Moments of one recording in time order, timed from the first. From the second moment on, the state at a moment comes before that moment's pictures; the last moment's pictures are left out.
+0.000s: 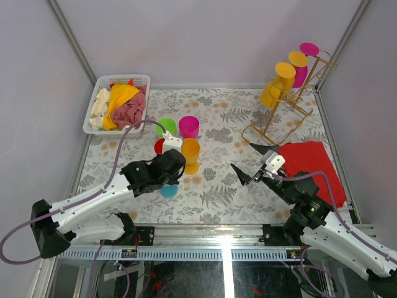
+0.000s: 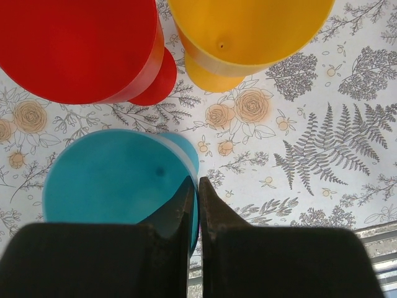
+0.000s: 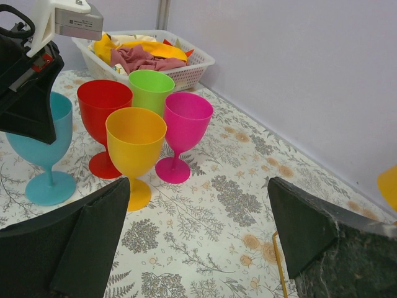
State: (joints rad) left arm -0.95 1.08 0.92 -0.78 -0.43 -0.58; right arm 0.85 0.47 0.42 0.18 0.05 -0.24
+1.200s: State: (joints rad) left arm -0.93 1.09 0.92 -0.77 -0.46 -0.59; right arm 0.85 0.47 0.42 0.17 0.07 -0.24
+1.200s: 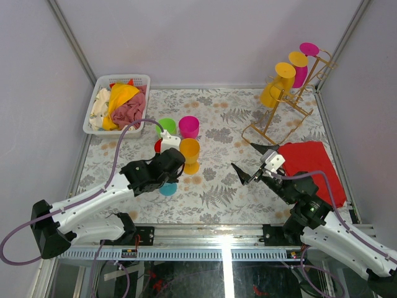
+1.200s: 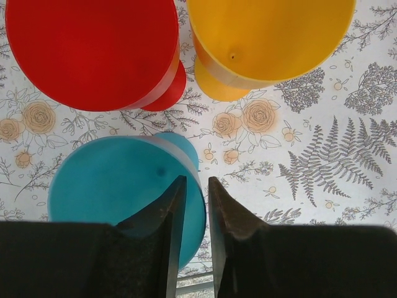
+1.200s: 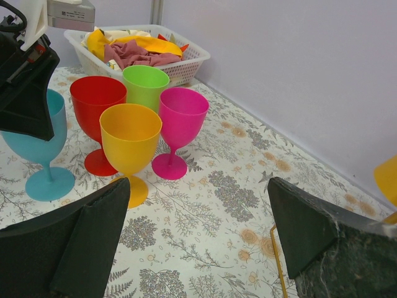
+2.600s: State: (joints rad) left arm -0.93 0.87 1.09 -0.79 -0.48 -0.63; right arm 0.80 1.19 1.68 -0.50 0.53 -0.04
